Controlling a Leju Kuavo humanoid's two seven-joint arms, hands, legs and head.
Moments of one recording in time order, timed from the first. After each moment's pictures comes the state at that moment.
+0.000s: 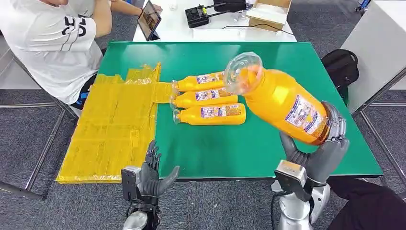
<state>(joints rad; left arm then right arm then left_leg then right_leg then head) -0.04 -0.32 -0.30 -1.06 0.04 0.14 -0.68 0.02 0.34 -0.16 -1.84 0.61 -0.50 -0.57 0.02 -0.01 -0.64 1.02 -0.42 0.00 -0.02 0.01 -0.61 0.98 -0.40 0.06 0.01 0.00</state>
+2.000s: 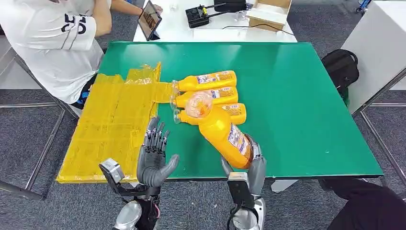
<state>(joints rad) -0.02 -0.30 -0.42 -1.35 0.17 -0.02 -0.66 0.04 0.36 0.06 -1.29 0.38 -0.62 -0.59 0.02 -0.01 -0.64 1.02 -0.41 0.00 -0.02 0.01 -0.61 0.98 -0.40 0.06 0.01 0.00</state>
